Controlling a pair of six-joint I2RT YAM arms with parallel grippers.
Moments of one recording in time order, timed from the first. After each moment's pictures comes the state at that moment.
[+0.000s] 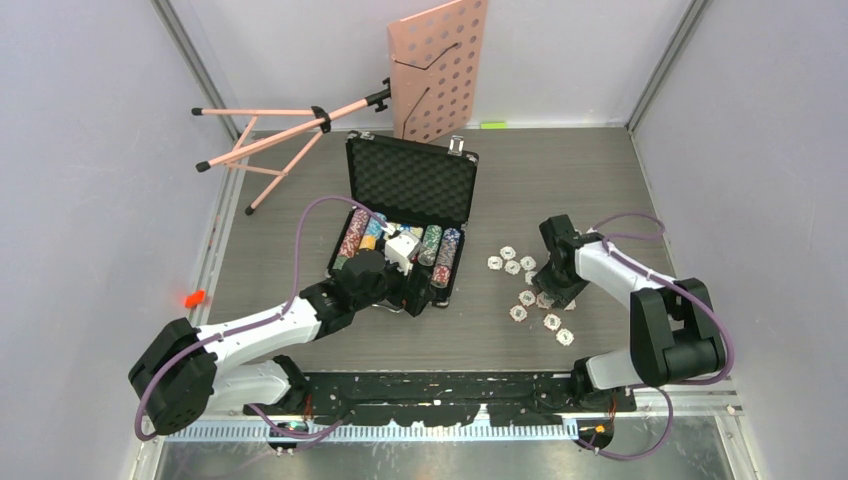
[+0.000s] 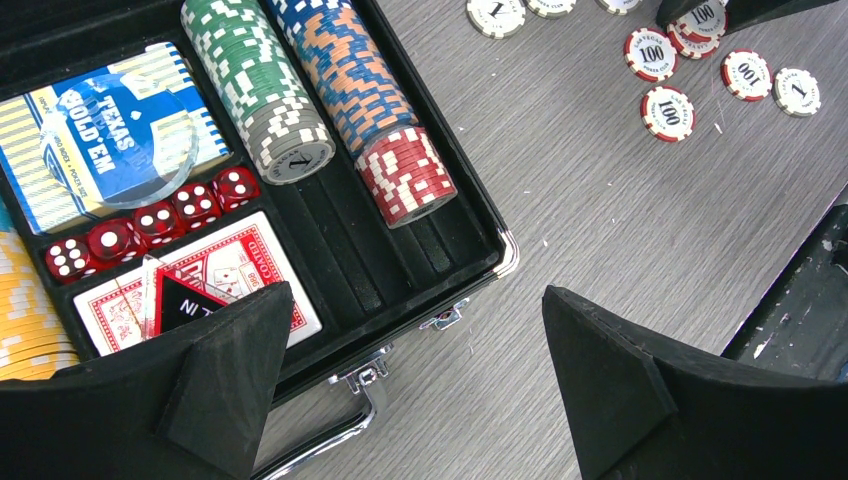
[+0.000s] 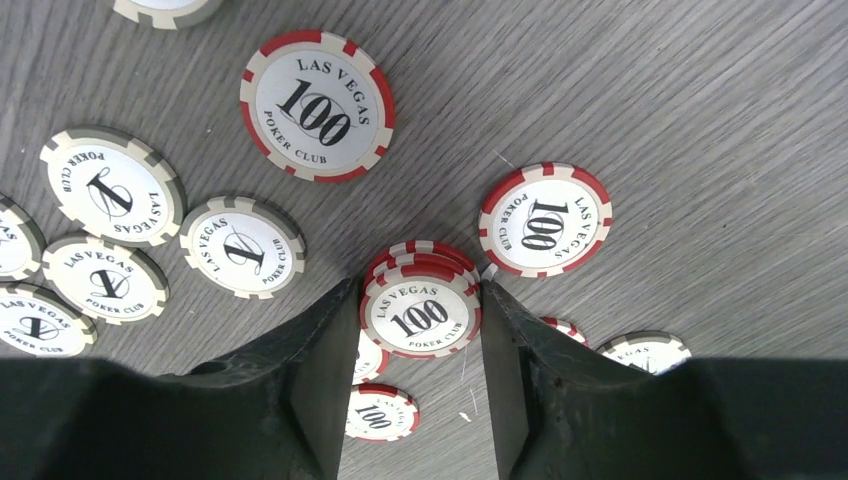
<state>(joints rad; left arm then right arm) -0.85 1.15 0.53 0.15 0.02 -0.18 0.21 1.41 0.72 -0.72 0.23 1.06</state>
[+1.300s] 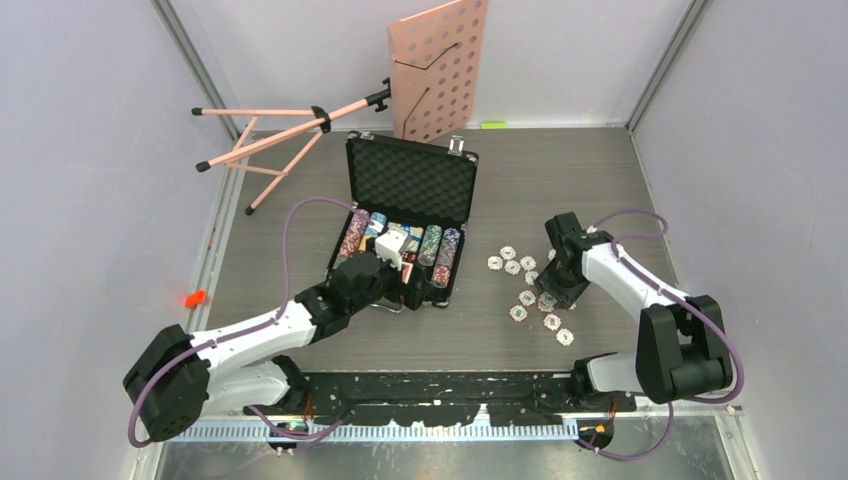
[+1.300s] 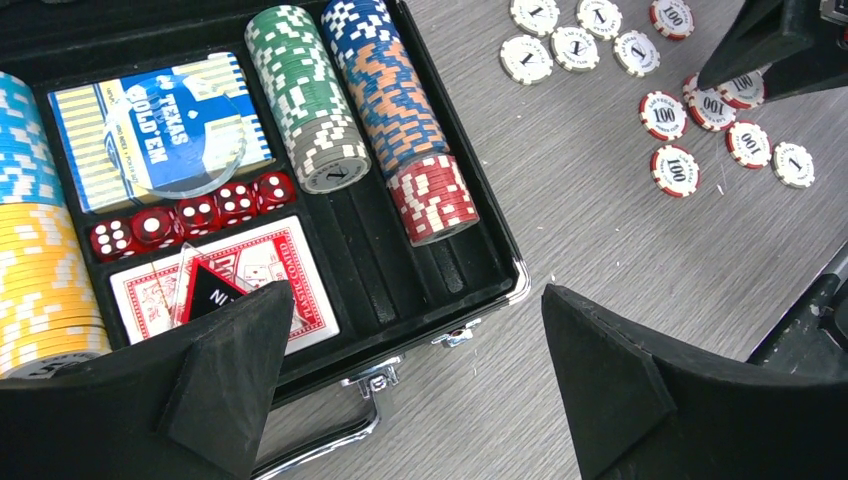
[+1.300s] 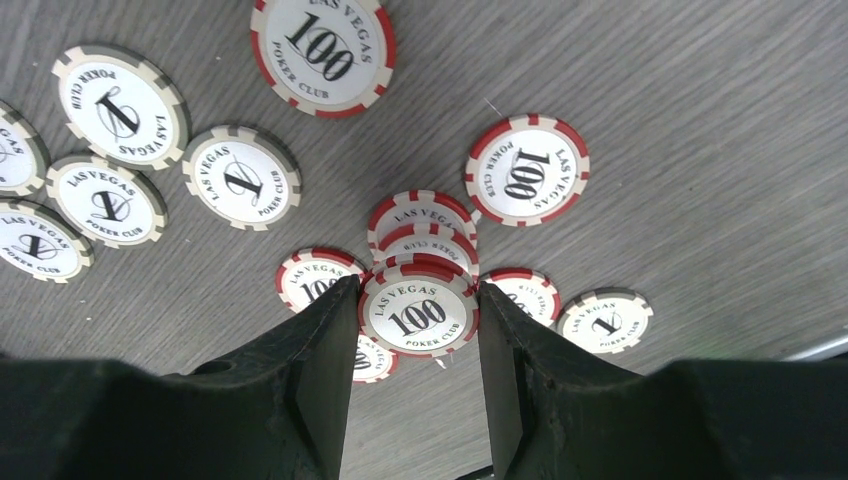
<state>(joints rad) -0.85 1.10 0.51 0.18 -0.08 -0.26 0.20 1.32 0.75 -0.82 0.17 0.98</state>
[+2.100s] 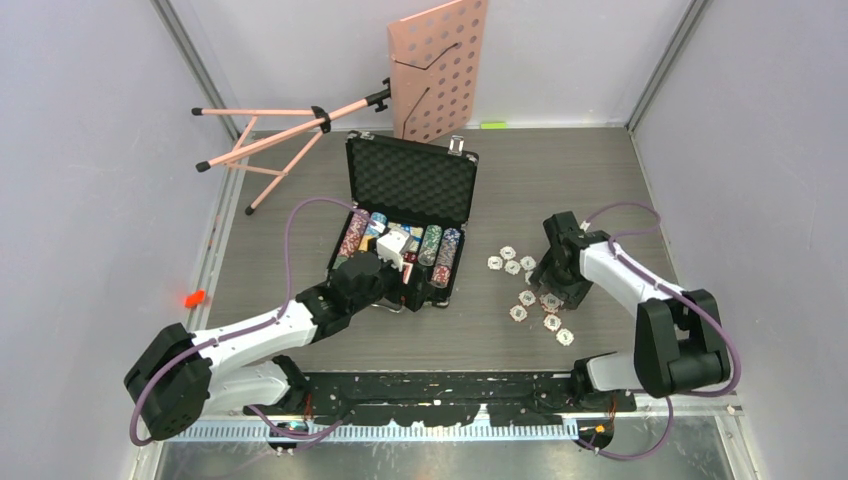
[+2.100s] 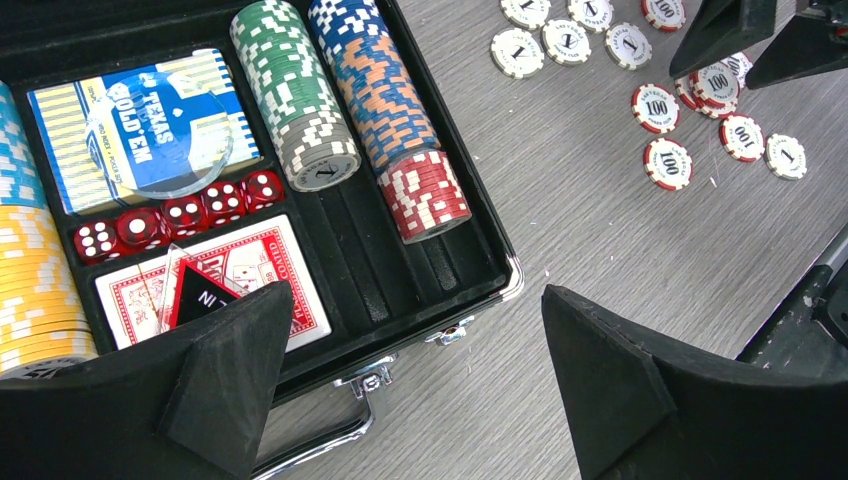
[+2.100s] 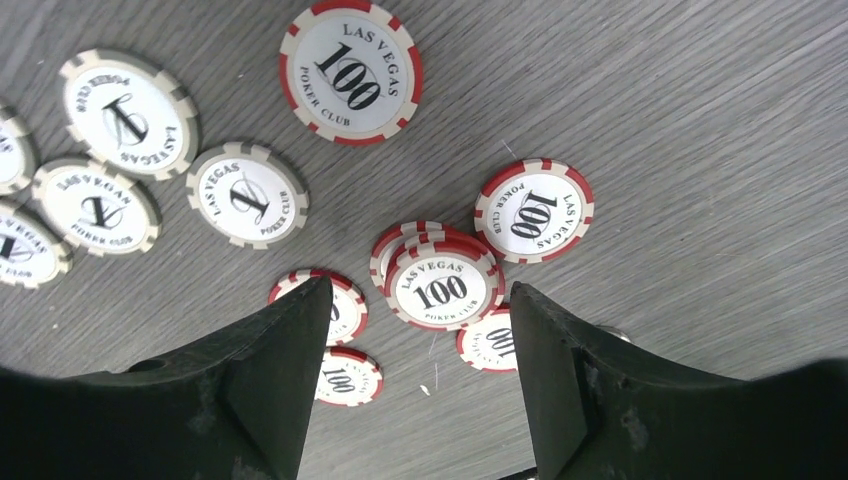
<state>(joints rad) -0.85 1.11 0.51 0.19 -0.05 -0.26 0.20 1.38 0.75 -0.76 0.20 0.88</state>
